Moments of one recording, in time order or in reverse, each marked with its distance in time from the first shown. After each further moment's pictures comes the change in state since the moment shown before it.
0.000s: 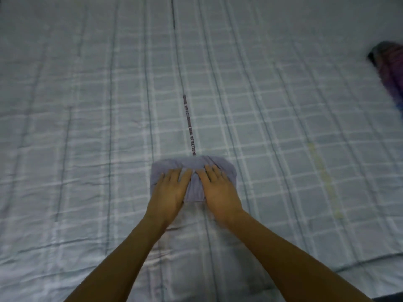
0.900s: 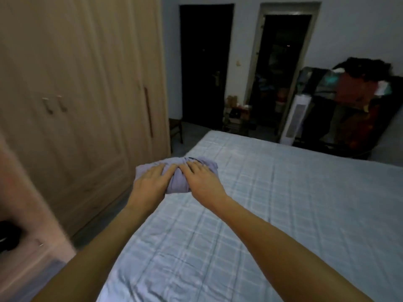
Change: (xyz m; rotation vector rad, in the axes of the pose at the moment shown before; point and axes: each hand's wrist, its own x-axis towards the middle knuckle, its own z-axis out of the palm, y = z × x) left_hand -0.292 0.037 -0.500 0.499 0.665 -0.377; right_hand 0.014 -0.433 -0.371 -0.028 0.327 -0.879
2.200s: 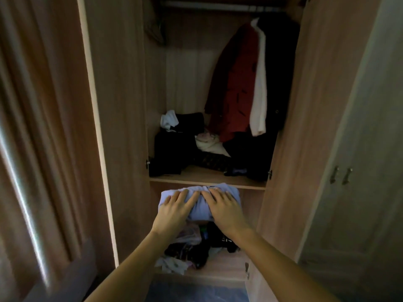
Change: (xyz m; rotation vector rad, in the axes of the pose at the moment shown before) left_hand -0.363 -0.396 -0.341 0.755 -0.100 -0.860; right_hand 0.281 -0.640 0.070 0.525 0.146 -0.969
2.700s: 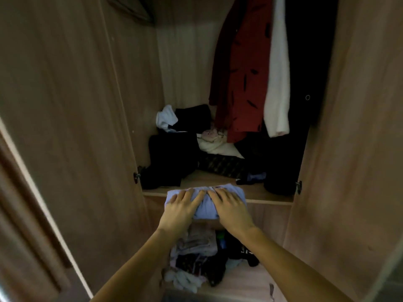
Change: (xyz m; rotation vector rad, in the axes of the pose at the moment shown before) left_hand 0.193 -0.050 0.149 0.098 -0.153 -0.061; right_hand 0.122 0.180 0.158 0.106 -0.007 -0.009
